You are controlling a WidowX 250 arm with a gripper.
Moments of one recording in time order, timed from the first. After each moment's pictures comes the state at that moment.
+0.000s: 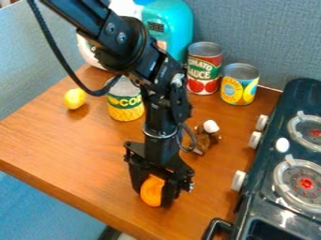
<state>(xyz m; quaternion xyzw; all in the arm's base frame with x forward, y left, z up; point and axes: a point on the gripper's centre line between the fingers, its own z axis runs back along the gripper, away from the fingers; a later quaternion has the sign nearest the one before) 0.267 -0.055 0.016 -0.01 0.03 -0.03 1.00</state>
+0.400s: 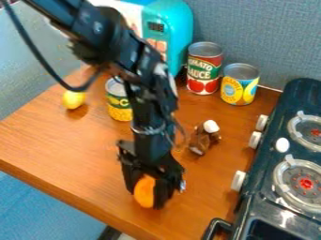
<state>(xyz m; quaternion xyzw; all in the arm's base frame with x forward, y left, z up) 0.259 -0.048 0.028 -0.04 0.02 -0.06 1.00</state>
